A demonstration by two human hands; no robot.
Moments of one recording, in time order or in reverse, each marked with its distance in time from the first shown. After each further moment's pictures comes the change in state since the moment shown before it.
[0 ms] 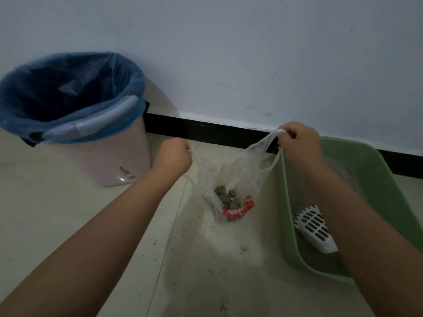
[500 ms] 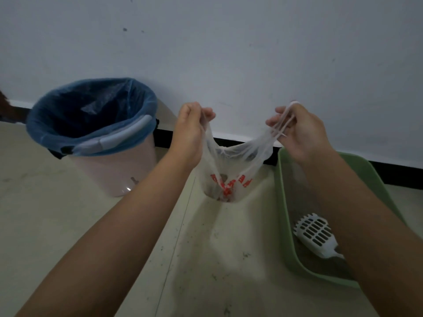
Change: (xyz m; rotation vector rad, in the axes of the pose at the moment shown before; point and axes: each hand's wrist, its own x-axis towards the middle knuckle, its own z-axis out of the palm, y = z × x) left_hand -0.017 0.059 -0.044 -1.513 0.155 0.114; right_hand 0.007 -0.060 -0.032 1.070 -0.058 0.357
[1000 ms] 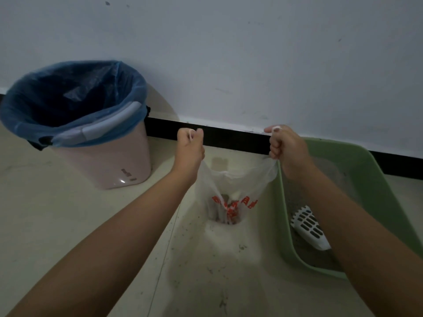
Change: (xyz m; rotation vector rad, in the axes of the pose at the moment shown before) left_hand -0.001 -0.062 -0.030 0.386 0.013 -0.087; right_hand 0.008 0.056 -0.028 -0.308 -0.090 -0.007
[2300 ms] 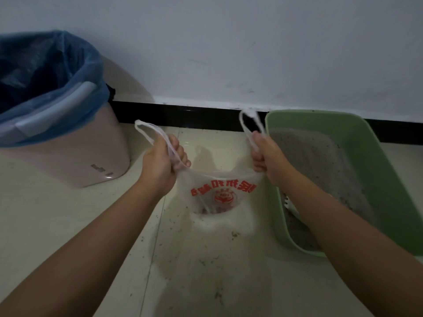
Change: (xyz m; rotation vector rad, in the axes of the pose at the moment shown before) left_hand -0.002 -0.037 -0.008 -0.307 -0.121 -0.221; right_hand 0.008 0.070 -0.018 -0.067 -0.141 0.203
